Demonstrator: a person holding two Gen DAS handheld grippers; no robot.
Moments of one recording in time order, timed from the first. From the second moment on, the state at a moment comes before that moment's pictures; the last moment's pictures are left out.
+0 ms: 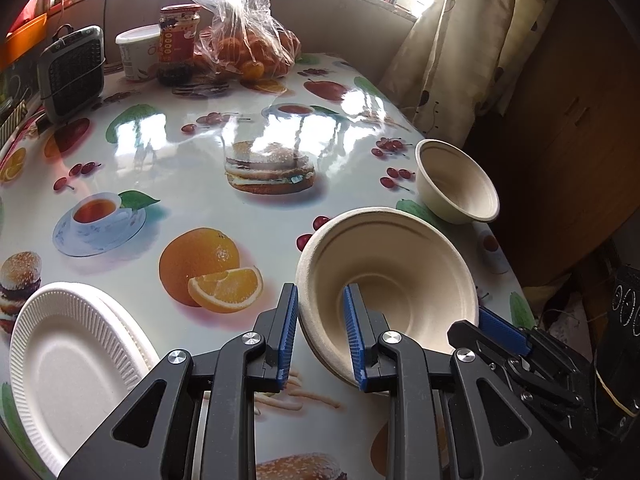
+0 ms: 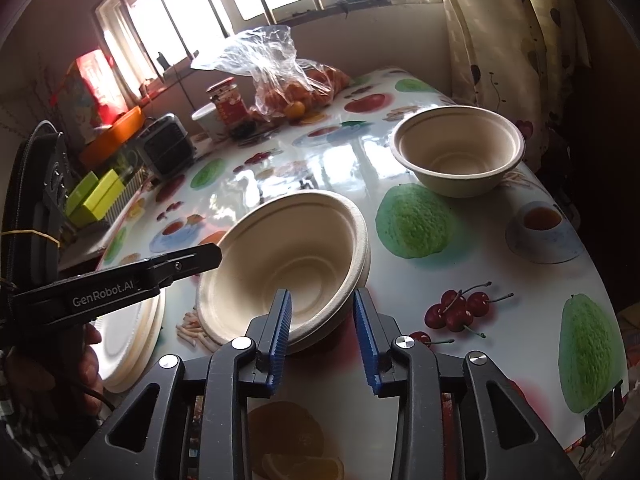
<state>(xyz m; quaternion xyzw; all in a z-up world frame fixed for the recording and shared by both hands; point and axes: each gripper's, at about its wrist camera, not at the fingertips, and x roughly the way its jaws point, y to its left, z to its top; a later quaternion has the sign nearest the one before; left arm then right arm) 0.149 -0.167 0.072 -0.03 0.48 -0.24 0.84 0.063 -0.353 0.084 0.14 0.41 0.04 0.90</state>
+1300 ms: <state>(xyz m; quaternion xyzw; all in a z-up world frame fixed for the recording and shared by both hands) 0.175 -0.230 0.111 0.03 0.43 -0.27 0.86 0.084 -0.405 0.118 0.14 0.37 -0.04 0.92</state>
